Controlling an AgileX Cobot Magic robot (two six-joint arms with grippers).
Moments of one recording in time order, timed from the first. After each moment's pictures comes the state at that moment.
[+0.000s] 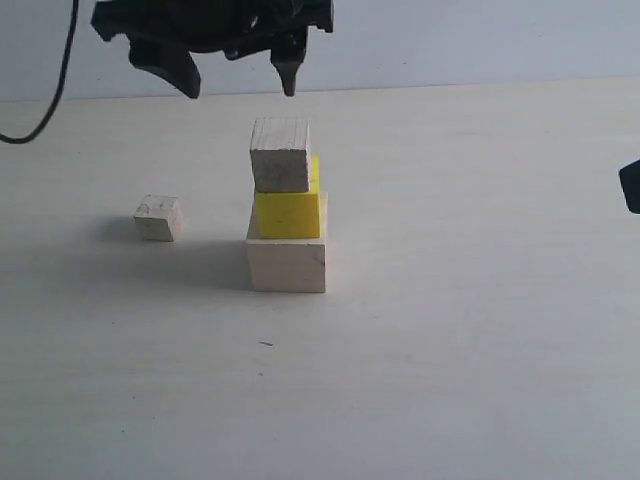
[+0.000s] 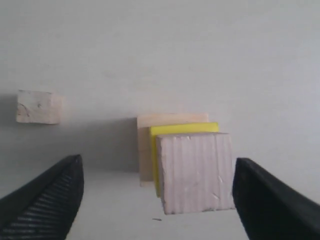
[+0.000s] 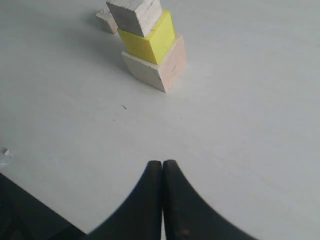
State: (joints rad) left arm -0.70 1.85 -1.79 0.16 1.21 -0.61; right arm 0.56 0.77 -0.92 0.16 1.06 0.08
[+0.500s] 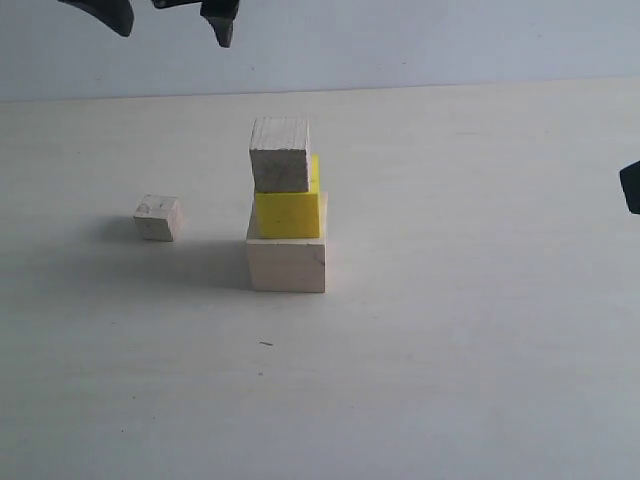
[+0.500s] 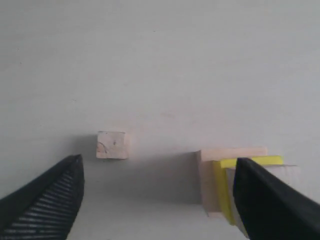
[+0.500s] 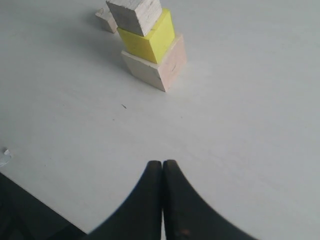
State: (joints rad) left arm -0.65 1.78 -1.79 0.32 1.22 -0.52; right arm 0.56 0.77 -0.92 0.16 1.06 0.08
